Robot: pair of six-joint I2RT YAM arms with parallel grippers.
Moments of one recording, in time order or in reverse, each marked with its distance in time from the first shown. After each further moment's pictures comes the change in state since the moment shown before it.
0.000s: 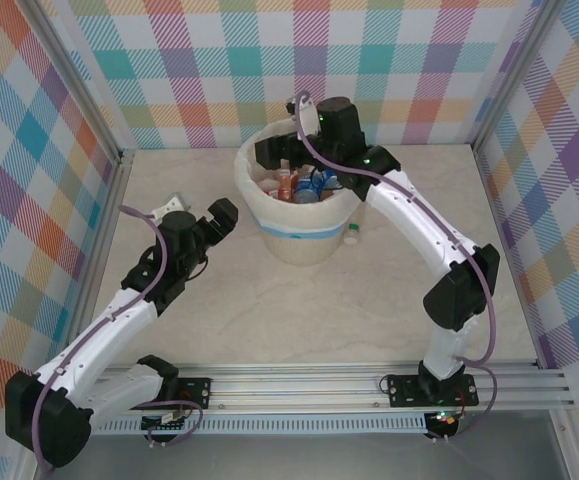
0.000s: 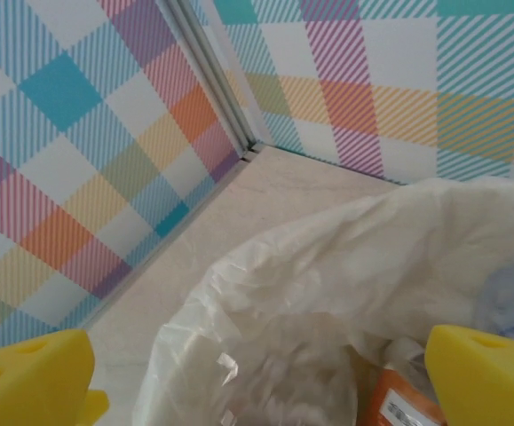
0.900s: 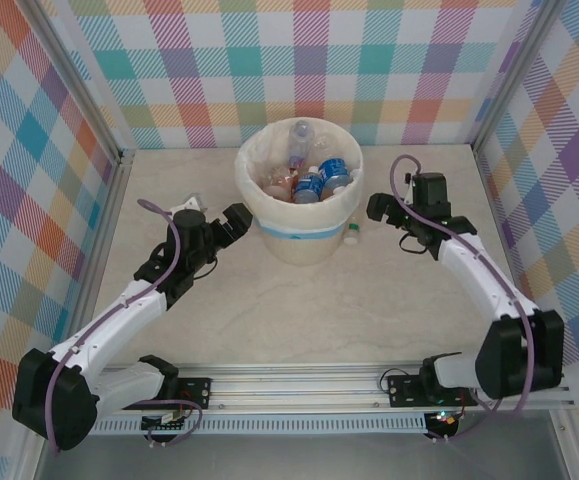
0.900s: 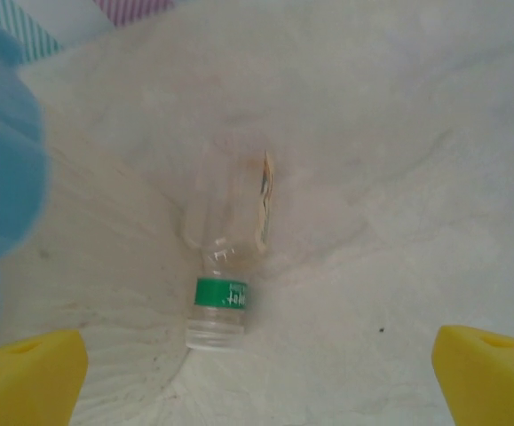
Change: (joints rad) left arm 0.000 0.103 -0.023 0.093 0.158 0.011; right arm -0.434 -0.435 -0.882 0.035 0.178 0.138
